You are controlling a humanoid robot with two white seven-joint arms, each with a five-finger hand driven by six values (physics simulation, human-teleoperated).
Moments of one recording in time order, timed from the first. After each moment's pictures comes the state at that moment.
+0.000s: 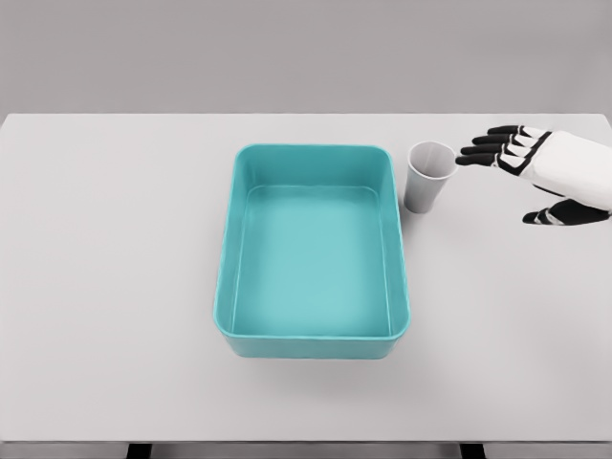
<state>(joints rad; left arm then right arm) 0.03 0.00 -0.15 -0.12 0.04 0.02 -0.04 -0.24 -0.96 0.10 -1.75 0.18 -0.61 0.52</state>
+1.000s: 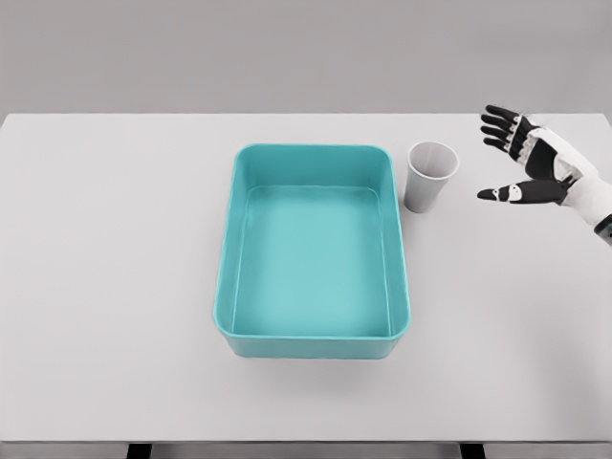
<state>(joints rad) 0.03 0.00 -0.15 -0.12 0.04 0.02 -0.04 -0.34 -0.58 0.13 -1.25 -0.52 -0.10 0.61</state>
